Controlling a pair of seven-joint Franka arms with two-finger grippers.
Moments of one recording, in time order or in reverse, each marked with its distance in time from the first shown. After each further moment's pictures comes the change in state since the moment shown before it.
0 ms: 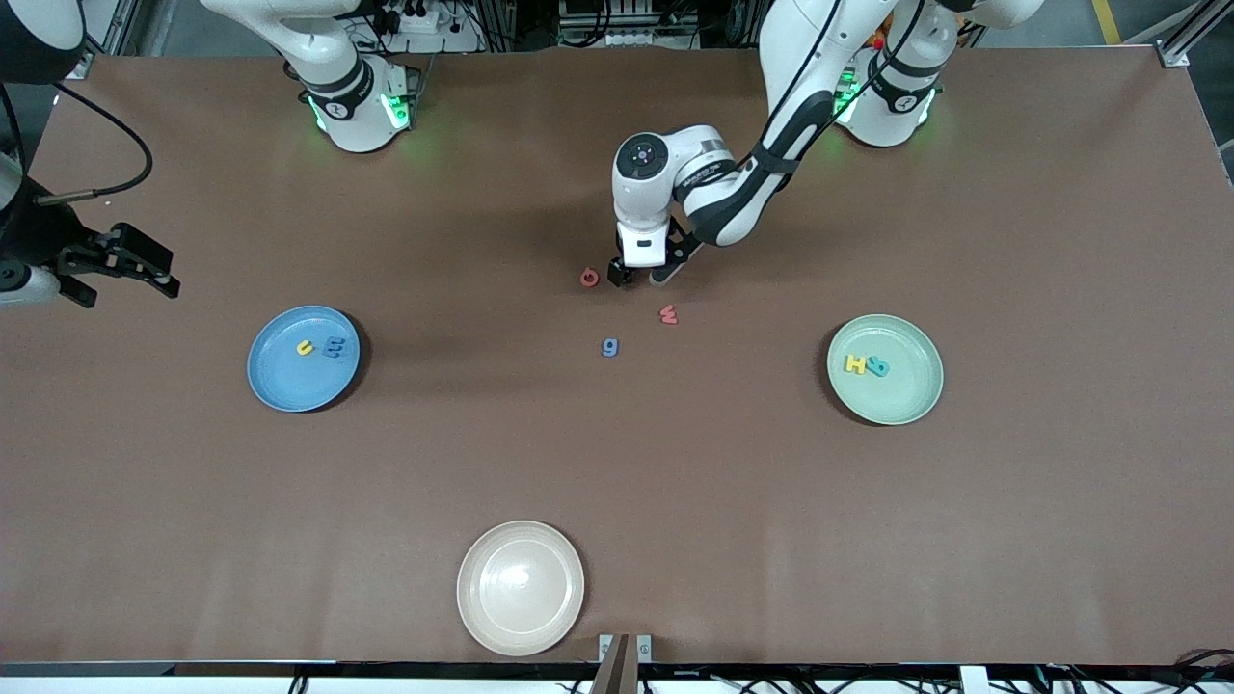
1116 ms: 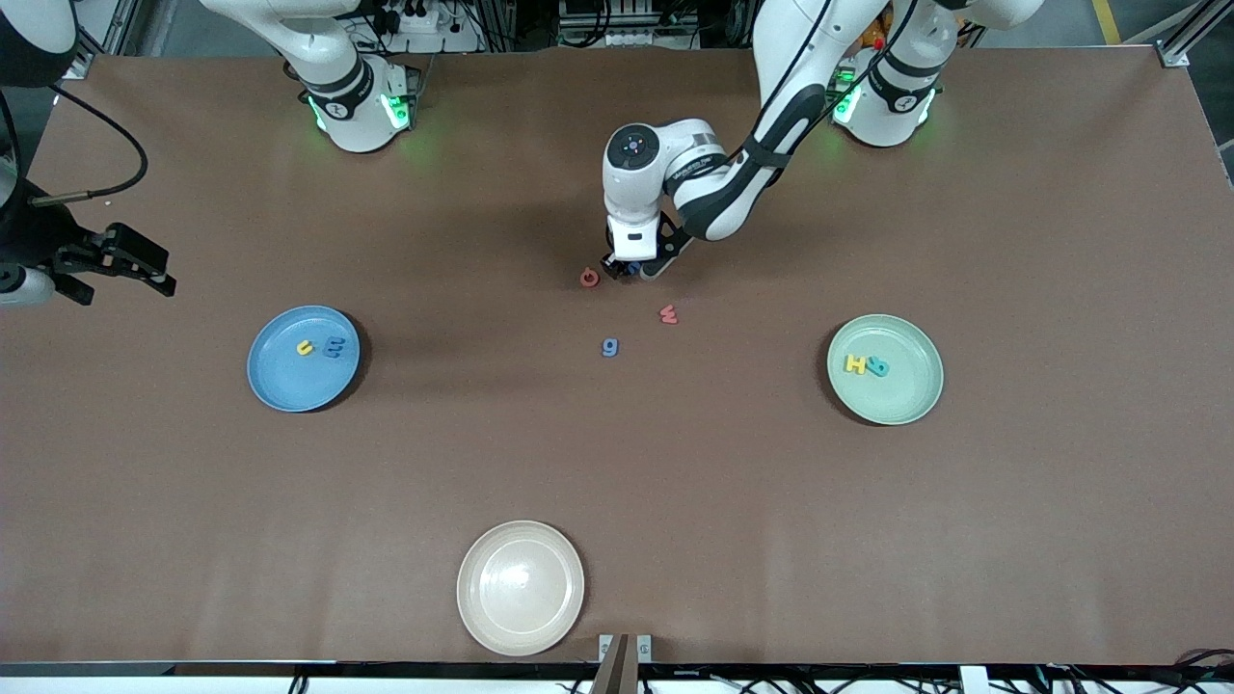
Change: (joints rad) left arm -0.021 -0.004 -0.003 0.024 0.004 -0.003 -0.018; right arm 0.000 0.002 -0.005 0.000 0.000 -0.006 0.000
